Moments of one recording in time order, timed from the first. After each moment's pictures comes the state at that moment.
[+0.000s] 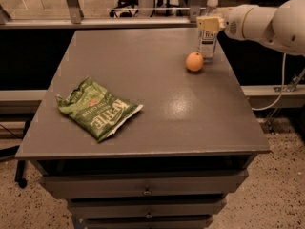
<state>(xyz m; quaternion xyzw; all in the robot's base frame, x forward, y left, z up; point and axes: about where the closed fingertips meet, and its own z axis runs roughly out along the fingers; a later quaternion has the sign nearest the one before) 0.778 -0.199 0.950 -0.26 0.74 0.14 0.61</state>
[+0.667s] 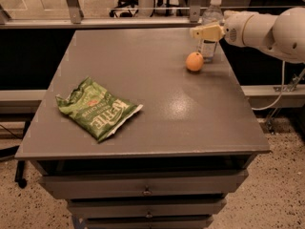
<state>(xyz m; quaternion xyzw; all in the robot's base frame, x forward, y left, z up) 0.768 -0.199 0.940 -0.26 0.73 0.14 0.61</state>
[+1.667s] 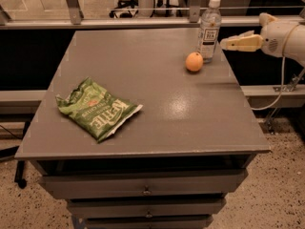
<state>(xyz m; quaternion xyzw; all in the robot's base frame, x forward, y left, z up) 0.727 -0.280 0.941 -0.28 0.70 0.18 0.64</state>
